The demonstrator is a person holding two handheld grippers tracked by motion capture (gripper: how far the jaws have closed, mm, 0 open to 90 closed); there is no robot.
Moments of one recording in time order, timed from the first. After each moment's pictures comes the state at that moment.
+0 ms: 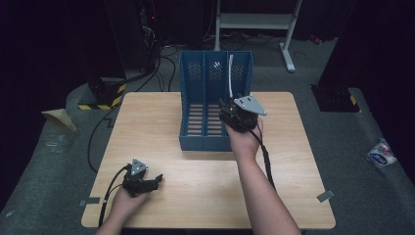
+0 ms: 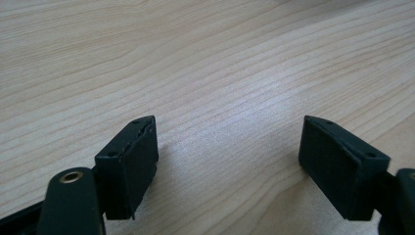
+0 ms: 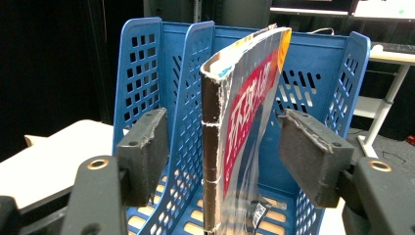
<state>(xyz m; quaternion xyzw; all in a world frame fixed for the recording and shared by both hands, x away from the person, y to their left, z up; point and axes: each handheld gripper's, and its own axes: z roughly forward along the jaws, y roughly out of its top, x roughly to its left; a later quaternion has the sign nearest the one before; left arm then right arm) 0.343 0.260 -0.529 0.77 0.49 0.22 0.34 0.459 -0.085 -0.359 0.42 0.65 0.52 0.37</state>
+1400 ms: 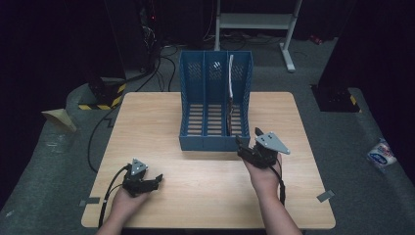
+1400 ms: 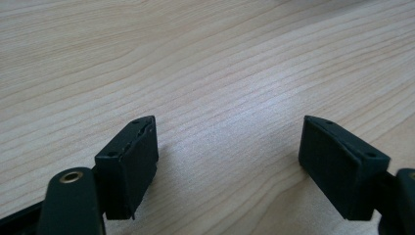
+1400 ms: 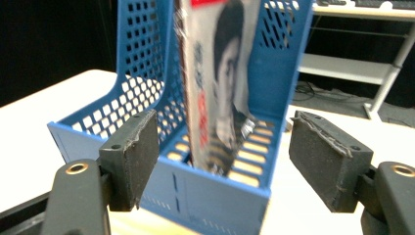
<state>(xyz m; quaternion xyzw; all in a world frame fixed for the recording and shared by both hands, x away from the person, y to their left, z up) 0.343 0.260 -0.529 0.77 0.49 0.22 0.34 0.387 -0.147 -0.421 0.43 0.67 0.50 0.33</state>
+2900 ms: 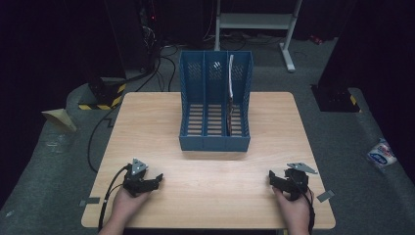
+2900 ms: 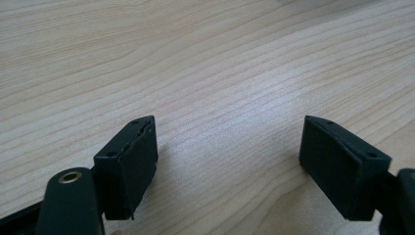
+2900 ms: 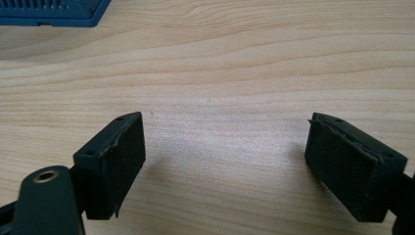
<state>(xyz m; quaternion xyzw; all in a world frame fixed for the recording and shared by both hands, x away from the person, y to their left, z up) 0.344 0.259 -0.529 0.77 0.49 0.23 0.34 0.361 -0.255 -0.523 0.61 0.68 0.32 0.23</state>
